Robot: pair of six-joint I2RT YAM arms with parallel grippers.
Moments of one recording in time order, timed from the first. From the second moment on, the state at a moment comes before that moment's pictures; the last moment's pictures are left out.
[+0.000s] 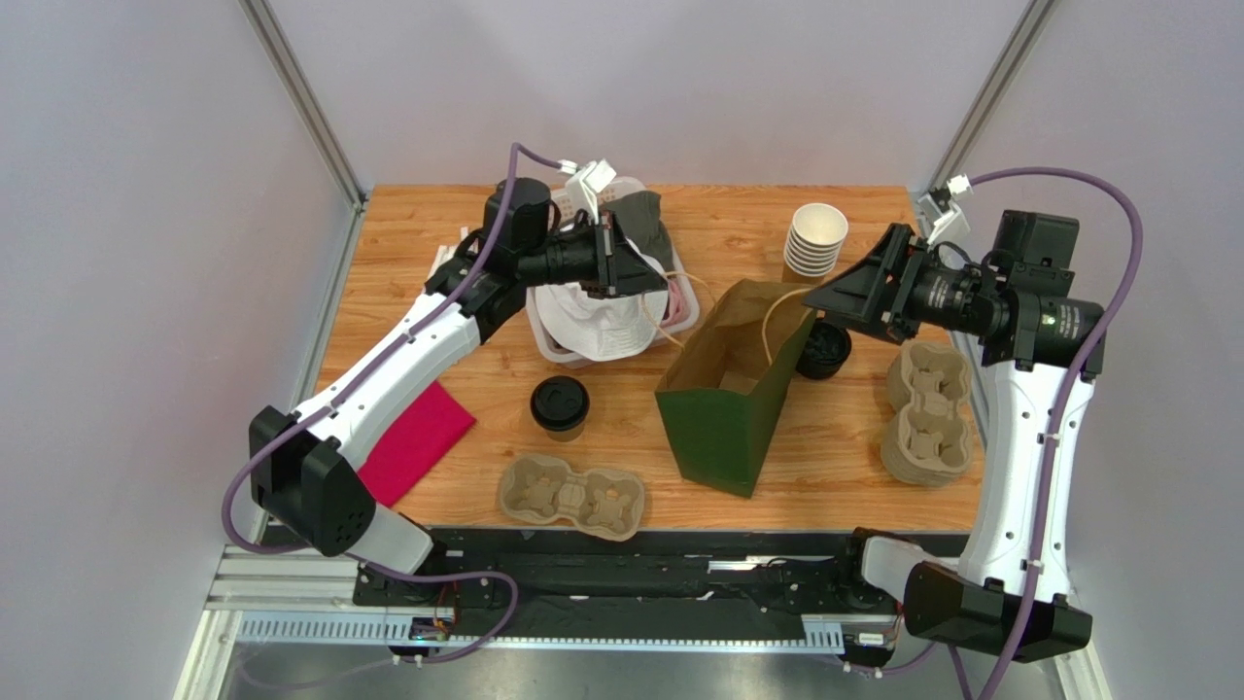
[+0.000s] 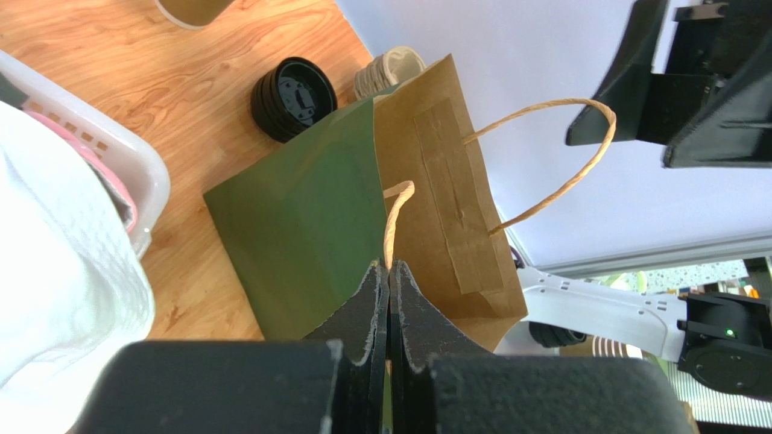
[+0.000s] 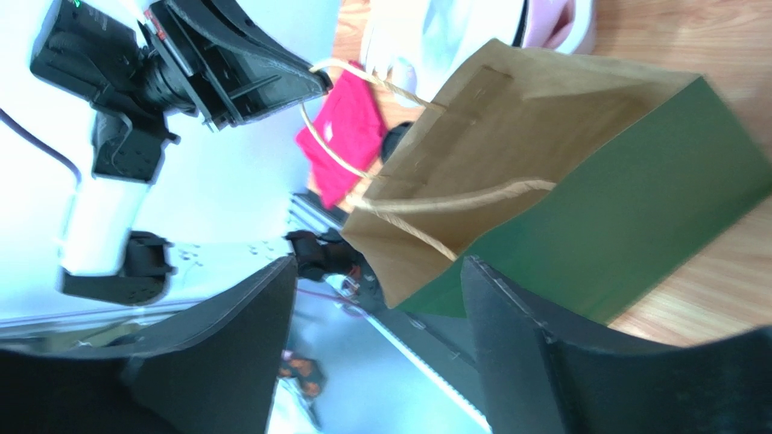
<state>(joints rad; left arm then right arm) -0.56 1.48 1.41 -0.21 0.65 -0.62 -0.23 1.16 1.59 -1.19 -1.00 0.30</state>
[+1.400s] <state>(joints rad) -0.63 1.33 1.33 -0.27 0.49 -0.66 -0.10 1.12 1.55 -1.13 -0.78 0.64</state>
